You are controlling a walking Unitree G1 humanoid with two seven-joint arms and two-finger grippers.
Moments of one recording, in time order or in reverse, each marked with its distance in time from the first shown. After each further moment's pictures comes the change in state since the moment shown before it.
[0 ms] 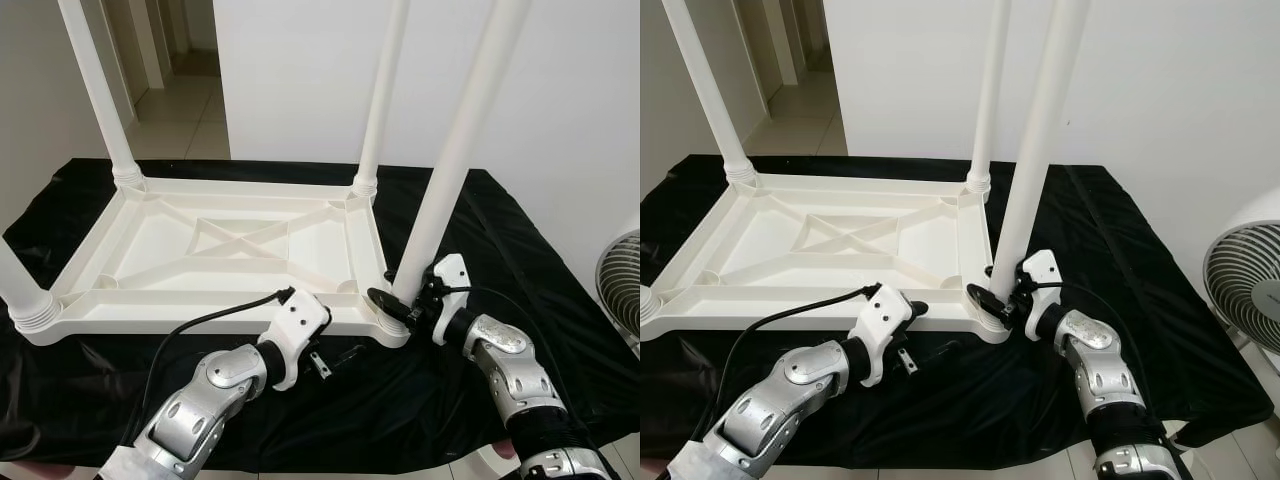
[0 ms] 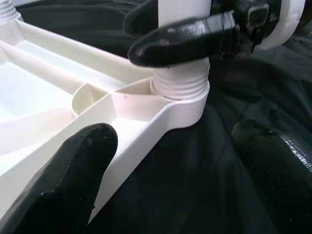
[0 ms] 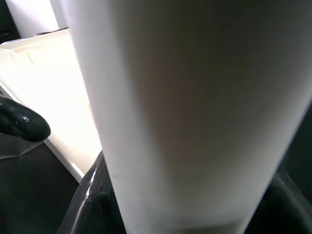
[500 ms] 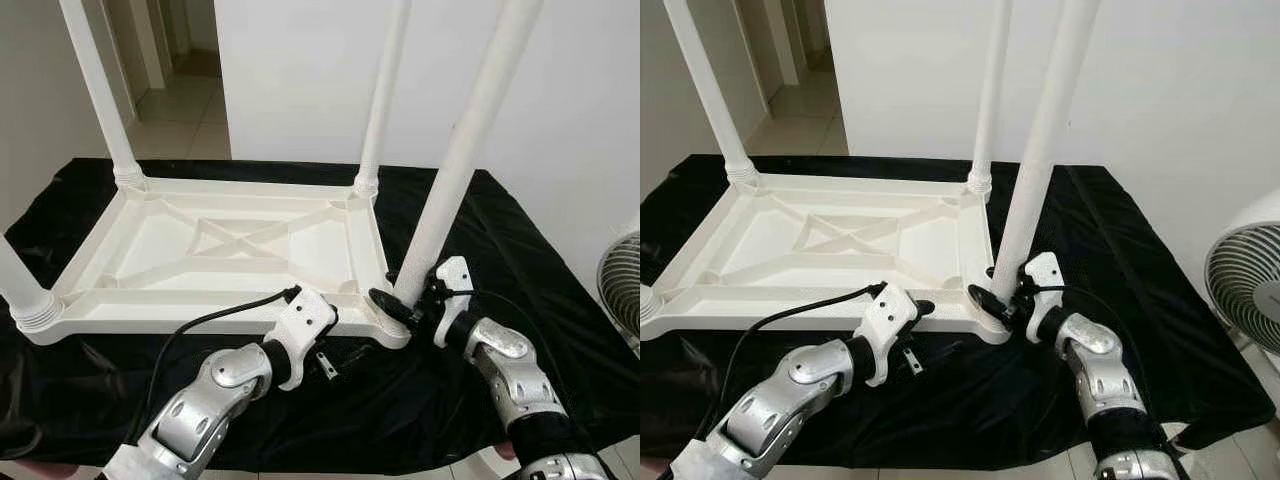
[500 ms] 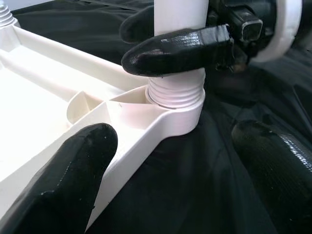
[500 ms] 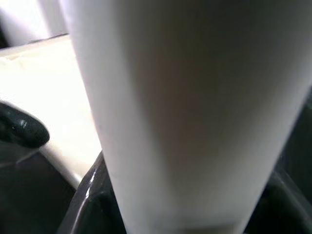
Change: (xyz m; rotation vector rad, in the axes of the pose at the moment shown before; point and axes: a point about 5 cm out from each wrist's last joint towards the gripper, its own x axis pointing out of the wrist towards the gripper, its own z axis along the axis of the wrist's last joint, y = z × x) left arm 0.002 -0.005 0.004 -0.001 -0.012 -0.018; right arm -0.005 0.010 0.000 0.026 -0.044 -0.101
